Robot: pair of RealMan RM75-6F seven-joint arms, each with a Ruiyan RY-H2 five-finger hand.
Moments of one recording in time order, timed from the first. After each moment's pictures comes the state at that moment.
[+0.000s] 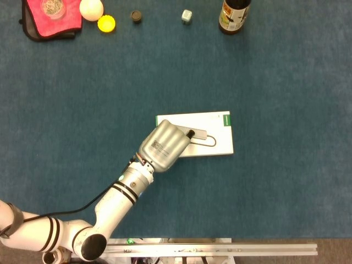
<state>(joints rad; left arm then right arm) -0.76 -1.78 0.02 -1.67 1.10 1.15 1.05 0.08 -1.07 0.10 -1.57 -1.43 1.45 0.00</state>
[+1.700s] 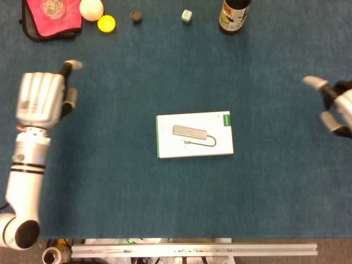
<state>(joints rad) -0.48 -1.40 -0.12 -1.67 1.18 1.40 0.43 0.39 -1.00 0.09 -1.79 -1.63 1.10 -0.14</state>
